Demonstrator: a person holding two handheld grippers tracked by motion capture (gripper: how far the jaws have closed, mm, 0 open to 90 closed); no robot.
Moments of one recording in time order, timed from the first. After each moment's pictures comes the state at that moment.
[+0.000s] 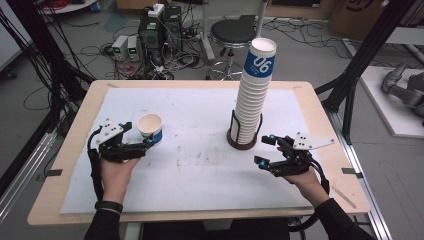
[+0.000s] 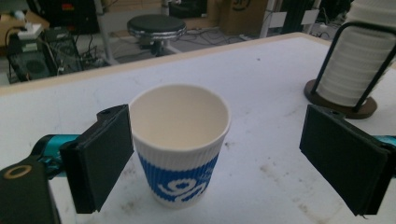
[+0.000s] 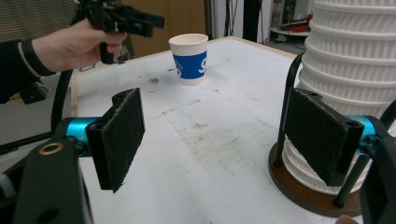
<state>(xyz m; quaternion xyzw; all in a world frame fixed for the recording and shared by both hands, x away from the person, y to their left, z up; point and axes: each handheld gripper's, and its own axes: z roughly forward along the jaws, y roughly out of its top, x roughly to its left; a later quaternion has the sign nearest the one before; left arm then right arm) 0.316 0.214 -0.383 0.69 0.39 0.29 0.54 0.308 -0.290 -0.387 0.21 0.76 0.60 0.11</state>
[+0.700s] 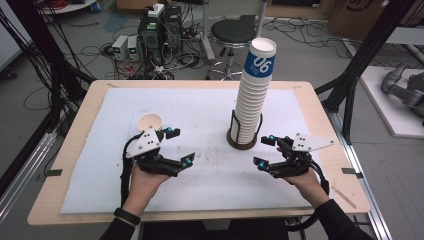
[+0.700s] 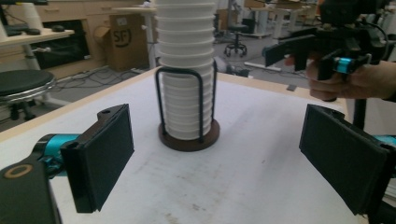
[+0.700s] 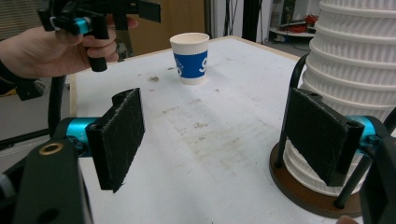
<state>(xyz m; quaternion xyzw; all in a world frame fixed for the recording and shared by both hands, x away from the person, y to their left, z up) 0.295 0.119 -0.378 0.73 0.19 0.17 0.63 0.304 -0.286 -0.386 0.20 0.77 0.60 0.12</state>
